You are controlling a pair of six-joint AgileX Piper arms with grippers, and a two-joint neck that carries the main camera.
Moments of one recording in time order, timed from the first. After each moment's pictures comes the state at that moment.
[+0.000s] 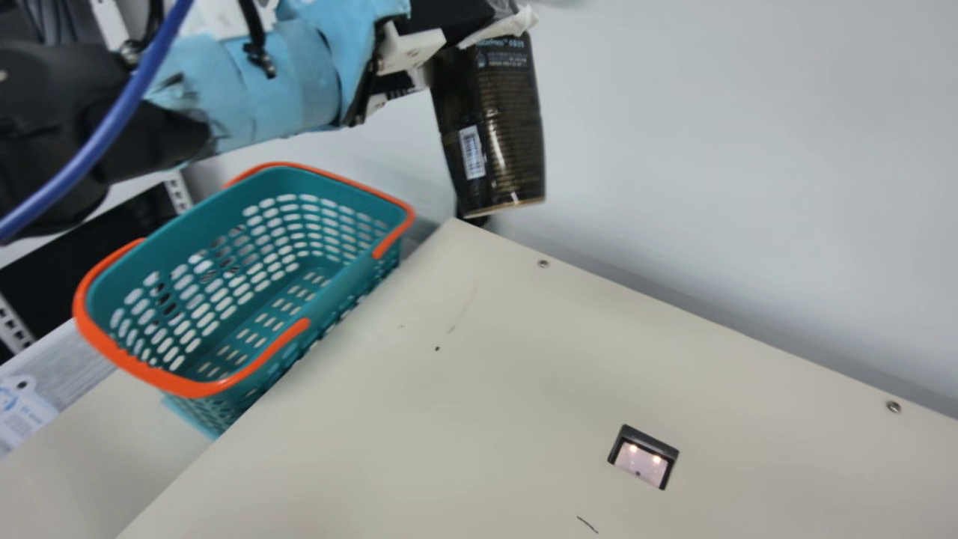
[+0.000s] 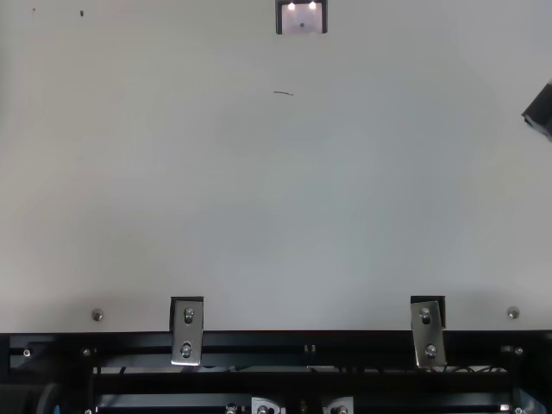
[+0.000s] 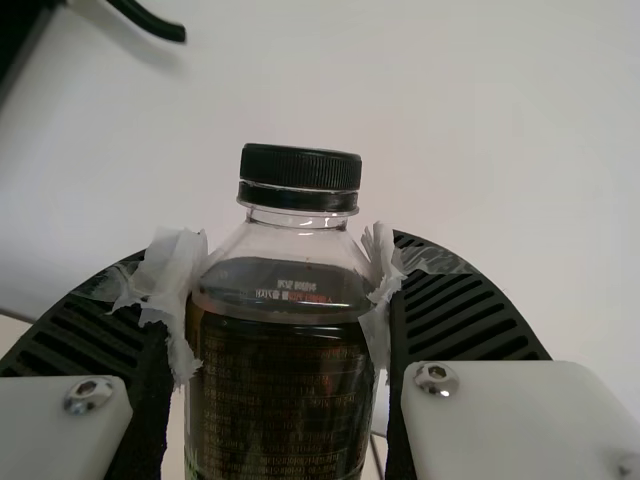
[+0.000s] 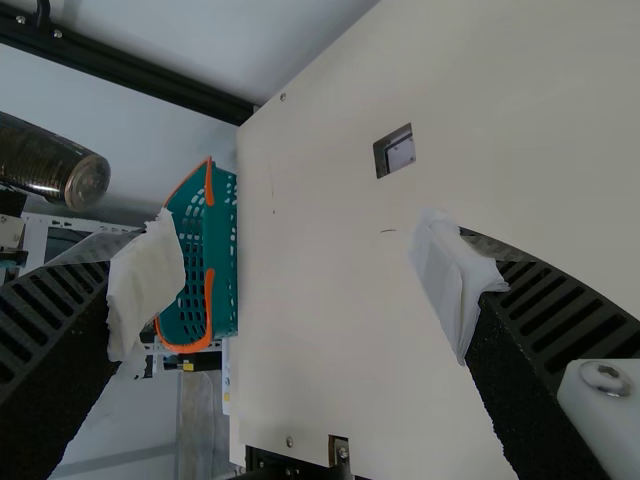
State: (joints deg) left arm -2.6 70.6 -62.9 -77.1 17.5 30.5; right arm -17.7 50.2 -56.3 49.3 69.9 2.5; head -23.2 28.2
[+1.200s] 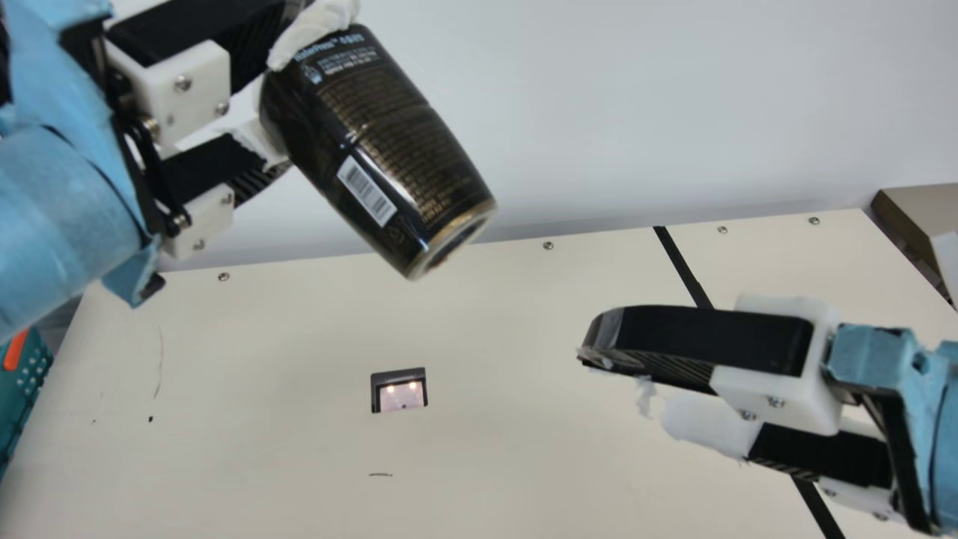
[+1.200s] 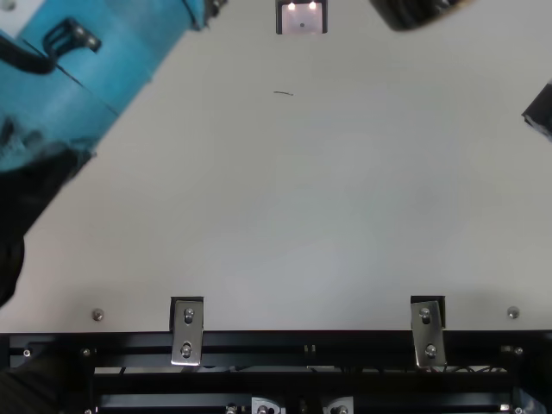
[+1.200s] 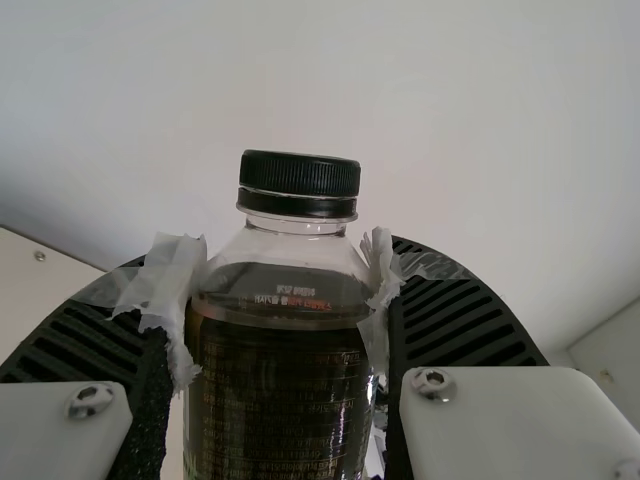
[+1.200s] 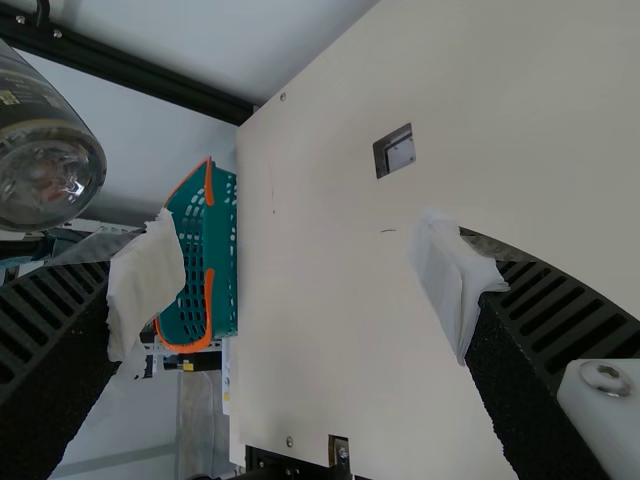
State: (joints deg) left arm -33.9 75.5 -67.0 -100.0 6.7 28.5; right arm -17.7 50.2 -56.3 49.3 69.9 2.5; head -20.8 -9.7
